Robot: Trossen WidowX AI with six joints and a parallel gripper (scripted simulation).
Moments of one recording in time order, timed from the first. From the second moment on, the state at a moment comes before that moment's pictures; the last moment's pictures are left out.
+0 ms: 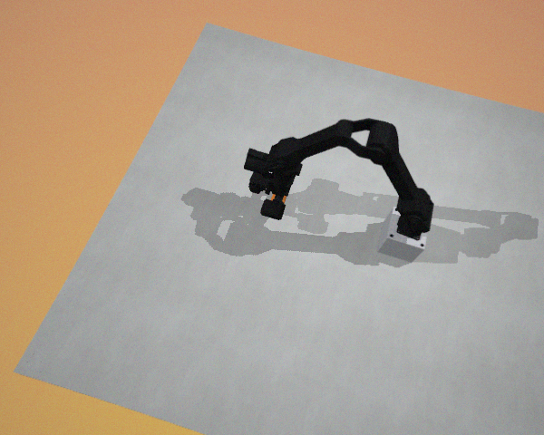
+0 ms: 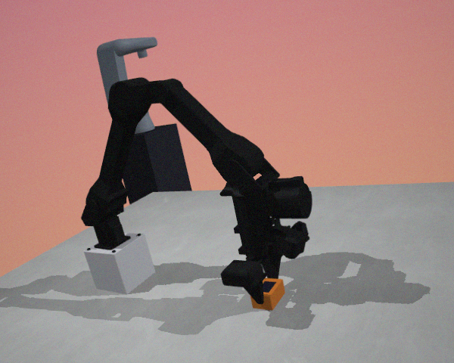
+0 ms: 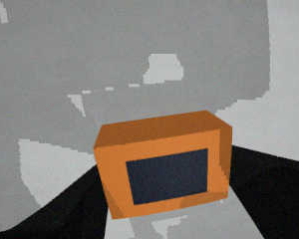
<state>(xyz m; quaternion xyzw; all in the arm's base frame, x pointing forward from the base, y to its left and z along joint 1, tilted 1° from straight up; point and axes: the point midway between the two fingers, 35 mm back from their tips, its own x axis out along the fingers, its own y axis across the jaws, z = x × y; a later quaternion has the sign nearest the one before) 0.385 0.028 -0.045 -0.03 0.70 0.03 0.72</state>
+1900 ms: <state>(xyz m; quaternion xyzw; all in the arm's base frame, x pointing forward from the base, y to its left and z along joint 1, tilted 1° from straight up) 0.382 0.028 -0.030 -0.02 0.51 0.03 0.86</state>
